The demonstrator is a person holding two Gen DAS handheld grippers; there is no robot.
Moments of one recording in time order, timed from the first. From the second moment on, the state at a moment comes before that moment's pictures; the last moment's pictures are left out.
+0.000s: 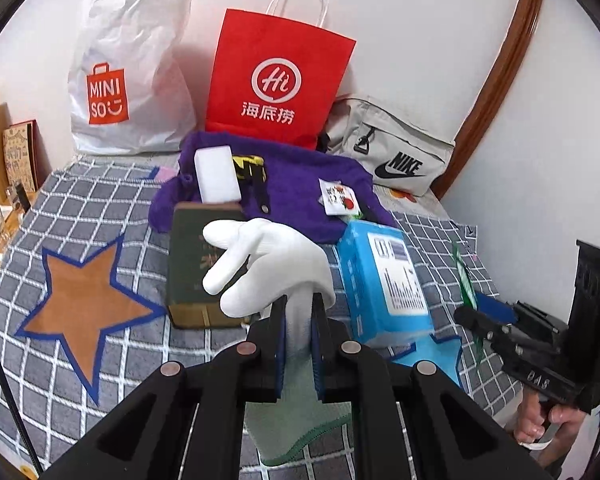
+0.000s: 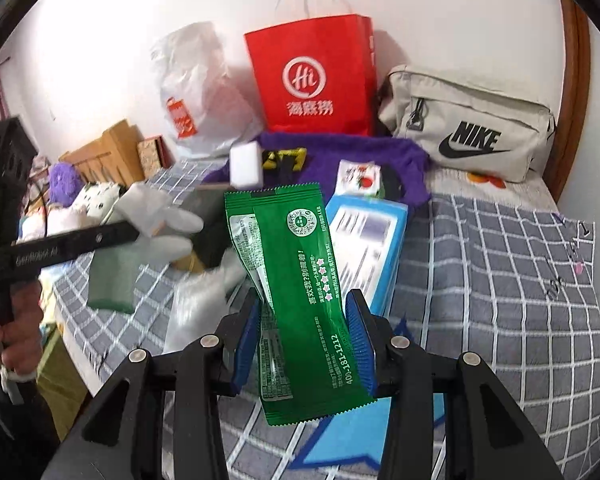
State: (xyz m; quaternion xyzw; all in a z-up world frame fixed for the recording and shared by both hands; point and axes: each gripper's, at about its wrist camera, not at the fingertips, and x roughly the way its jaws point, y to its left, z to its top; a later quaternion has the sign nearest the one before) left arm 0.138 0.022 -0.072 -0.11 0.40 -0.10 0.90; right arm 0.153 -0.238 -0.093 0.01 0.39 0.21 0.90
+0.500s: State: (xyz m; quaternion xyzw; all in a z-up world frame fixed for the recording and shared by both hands) left arm 0.199 0.023 -0.040 -0.09 0.38 -0.09 0.92; right arm 0.225 -0.232 -0.045 0.03 0.34 0.23 0.91
